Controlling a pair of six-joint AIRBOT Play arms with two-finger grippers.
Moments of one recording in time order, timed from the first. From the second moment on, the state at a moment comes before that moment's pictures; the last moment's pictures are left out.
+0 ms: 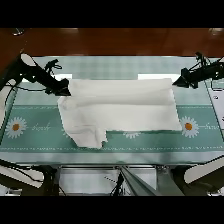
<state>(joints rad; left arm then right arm) 0.06 -1.72 1.42 1.08 -1.38 -1.39 -0.36 -1.85 1.62 -0.95 1.42 1.33</state>
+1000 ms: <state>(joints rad) 0.36 -1.00 0.48 0.92 -1.26 -1.36 -0.46 -1.15 0.78 -0.92 1.15 1.30</state>
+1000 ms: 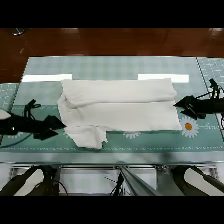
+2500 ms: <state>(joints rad) -0.01 -0.85 0.17 0.50 -0.85 -1.17 -0.60 -1.20 0.61 -1.03 1.18 1.38</state>
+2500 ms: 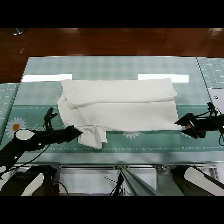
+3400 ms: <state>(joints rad) 0.16 -1.09 0.70 0.70 -1.02 -1.18 -0.40 -1.43 1.11 -0.93 1.18 1.28</state>
